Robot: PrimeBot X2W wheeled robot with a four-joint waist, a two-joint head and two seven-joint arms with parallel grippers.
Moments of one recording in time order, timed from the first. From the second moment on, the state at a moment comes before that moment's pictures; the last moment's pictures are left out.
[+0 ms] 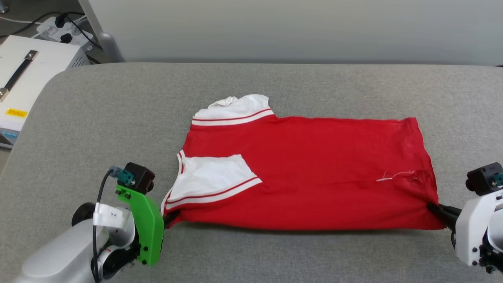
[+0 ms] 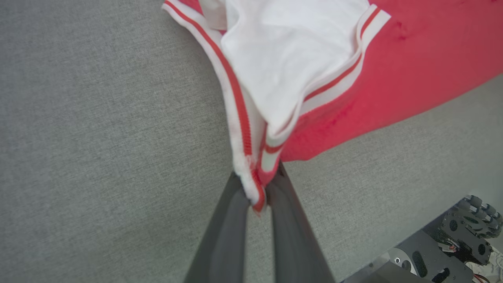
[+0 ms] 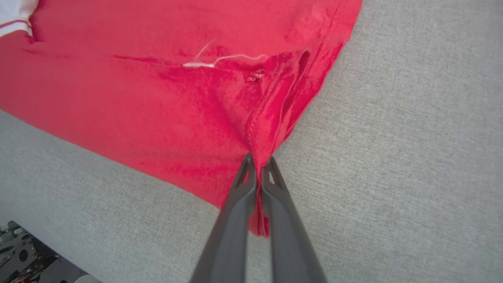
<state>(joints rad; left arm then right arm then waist) -0.57 0.72 -1.03 0.27 -1.13 -0.06 0.28 -0.23 -0.73 0.48 0.20 0.85 0.13 0.37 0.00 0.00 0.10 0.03</state>
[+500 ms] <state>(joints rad) -0.42 0.79 -1.07 0.17 -1.17 0.02 0.29 0.02 -0.69 0.32 0.10 0.82 0.13 0.42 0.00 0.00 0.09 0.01</state>
